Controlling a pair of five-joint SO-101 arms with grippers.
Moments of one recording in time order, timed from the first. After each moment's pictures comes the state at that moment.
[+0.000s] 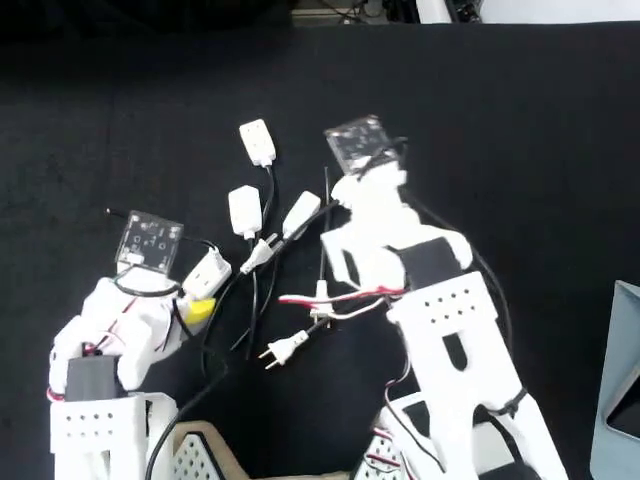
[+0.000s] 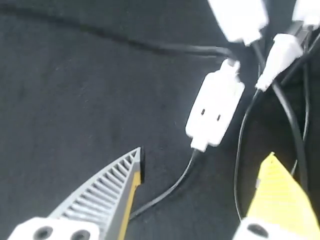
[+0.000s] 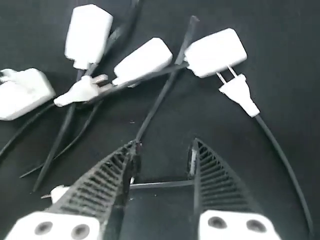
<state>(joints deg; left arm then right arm) -9.6 -80.2 74.0 66.4 -22.0 -17.5 -38.6 41.5 65.5 2.3</state>
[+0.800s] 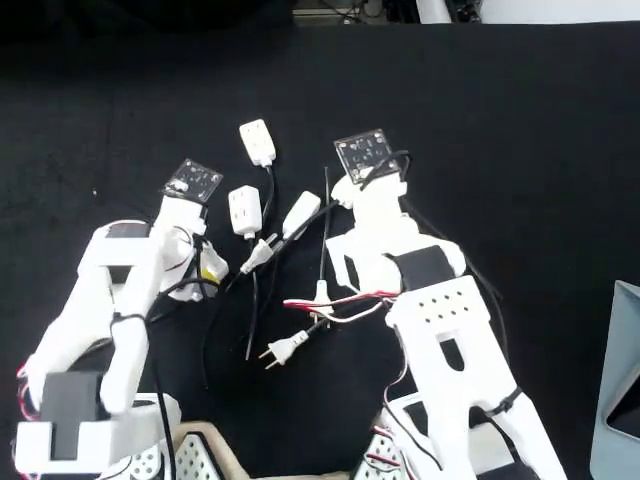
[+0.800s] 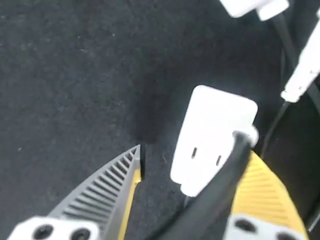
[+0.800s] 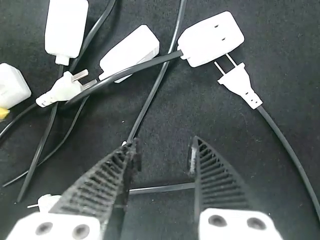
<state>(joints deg) -6.9 -12.9 48.2 47.5 -28.3 -17.1 -38.6 48.0 58.7 2.3</state>
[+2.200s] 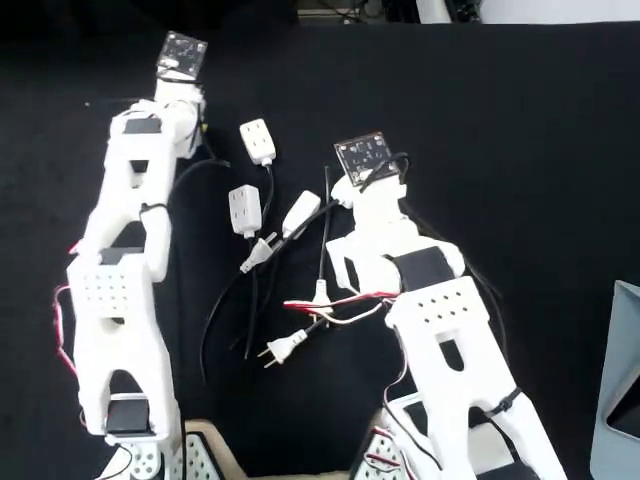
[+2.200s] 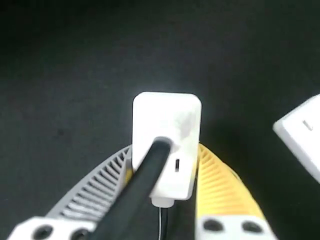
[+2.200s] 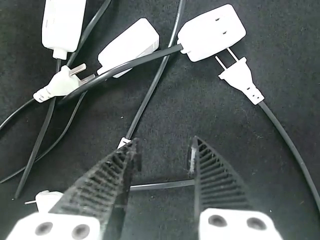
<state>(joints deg) -7.7 42.9 -26.7 37.6 -20.8 -17.0 -38.6 49.0 58.6 2.3</state>
